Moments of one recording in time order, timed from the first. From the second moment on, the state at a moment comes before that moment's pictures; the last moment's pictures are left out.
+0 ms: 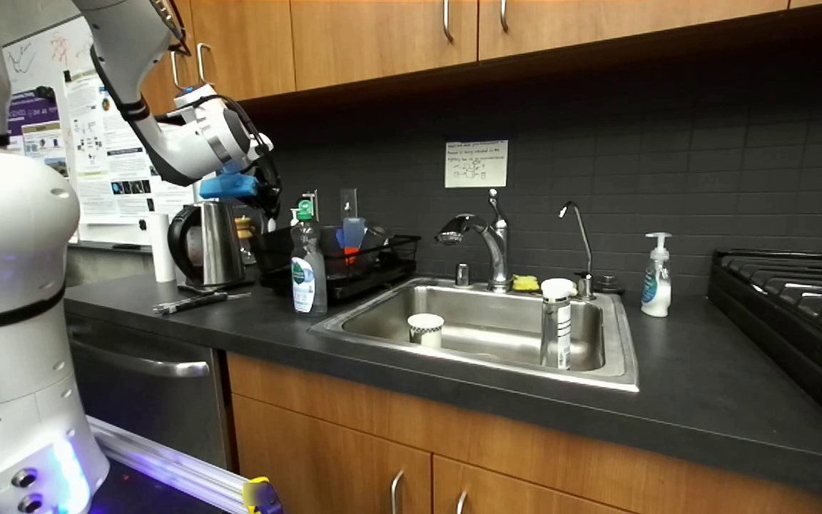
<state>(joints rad) -0.05 -0.05 0.26 -2.37 -0.64 3.00 0.66</state>
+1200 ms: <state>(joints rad) -0.02 -0.15 0.26 -2.43 -0.55 2.99 0.66</state>
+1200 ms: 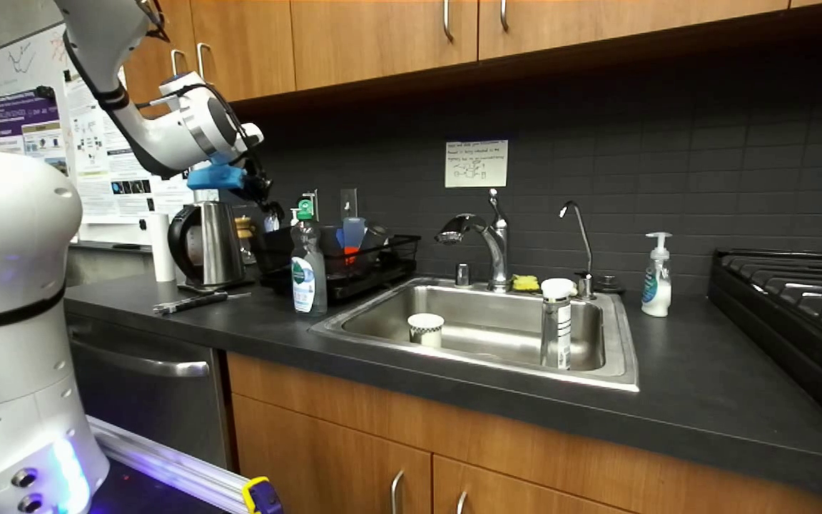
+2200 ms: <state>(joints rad) 0.13 -0.40 0.23 -2.58 -0.09 2.68 0.45</state>
